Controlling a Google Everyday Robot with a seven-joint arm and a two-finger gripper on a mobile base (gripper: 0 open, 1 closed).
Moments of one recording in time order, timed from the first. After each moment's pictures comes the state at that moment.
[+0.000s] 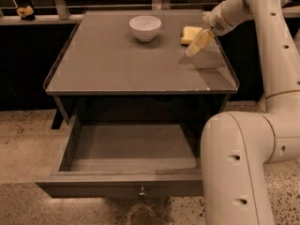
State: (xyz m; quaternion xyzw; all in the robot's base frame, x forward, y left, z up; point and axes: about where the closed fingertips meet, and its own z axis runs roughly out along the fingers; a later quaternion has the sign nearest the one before) arm 0.812 -0.198 0.880 -0.51 0.78 0.07 0.37
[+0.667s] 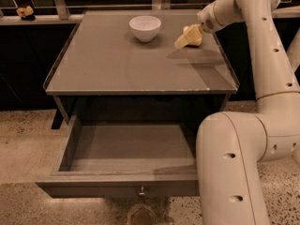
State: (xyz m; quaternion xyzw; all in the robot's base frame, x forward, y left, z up) arm 0.843 -0.171 0.889 -0.45 0.78 0.10 0.43
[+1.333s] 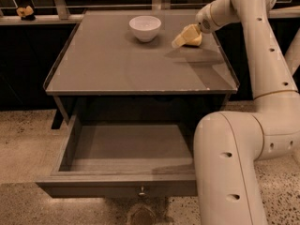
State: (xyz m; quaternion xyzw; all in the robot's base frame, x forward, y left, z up) arm 0.851 -0.167 0.884 -0.43 0.79 0.10 0.42
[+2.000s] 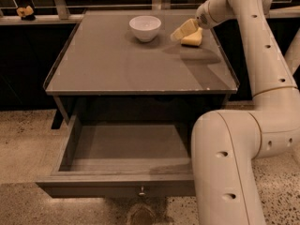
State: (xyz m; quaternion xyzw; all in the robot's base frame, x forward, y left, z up) arm 0.868 -0.178 0.893 -0.35 0.83 0.09 0.43
